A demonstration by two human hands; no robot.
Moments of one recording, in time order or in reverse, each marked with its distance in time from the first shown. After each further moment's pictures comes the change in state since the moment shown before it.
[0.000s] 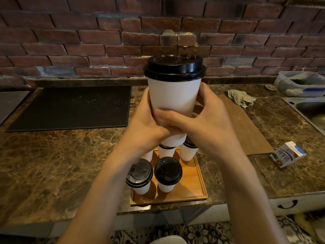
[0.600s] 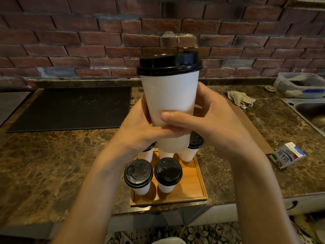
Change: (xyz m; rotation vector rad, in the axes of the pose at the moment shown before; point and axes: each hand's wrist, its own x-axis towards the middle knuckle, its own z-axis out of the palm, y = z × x) left_hand -0.007 0.011 -0.014 -0.064 -0.098 -0.037; right_hand 0.004 -0.001 -0.016 0.128 -0.230 -0.043
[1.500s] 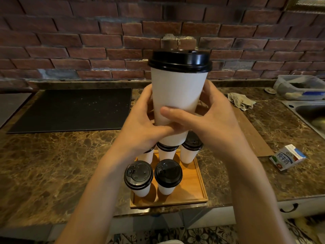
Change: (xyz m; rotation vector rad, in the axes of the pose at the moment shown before) left_hand 0.003 0.002 0.006 0.091 0.077 0.103; right_hand 0.002 0.003 0.007 -0.051 0.202 -0.026
